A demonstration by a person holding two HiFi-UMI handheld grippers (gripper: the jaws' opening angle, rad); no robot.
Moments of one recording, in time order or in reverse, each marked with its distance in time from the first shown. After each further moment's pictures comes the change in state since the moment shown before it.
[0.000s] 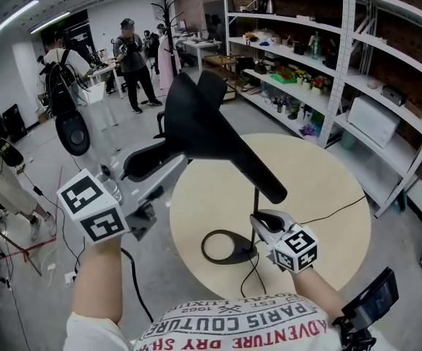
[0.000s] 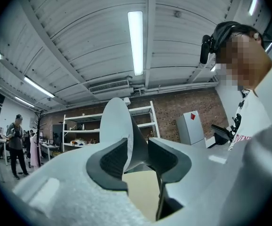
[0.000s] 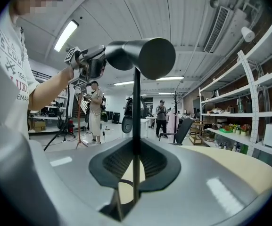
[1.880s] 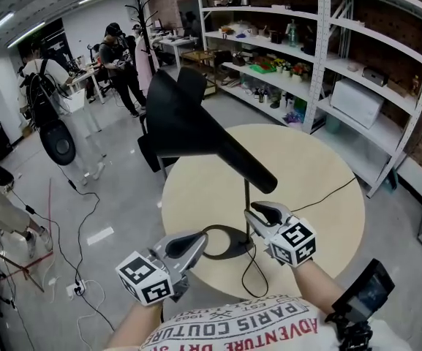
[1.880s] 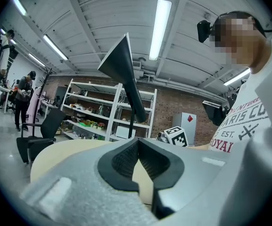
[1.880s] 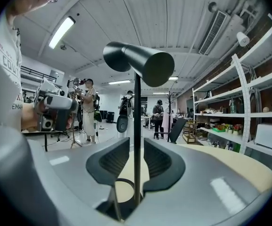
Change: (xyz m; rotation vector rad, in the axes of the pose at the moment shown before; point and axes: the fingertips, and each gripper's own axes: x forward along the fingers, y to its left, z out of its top) left arm -0.027 -0.098 -0.191 -0.335 0.152 -0.034; right arm -0.017 0.005 0.003 0.014 0.010 -0.078
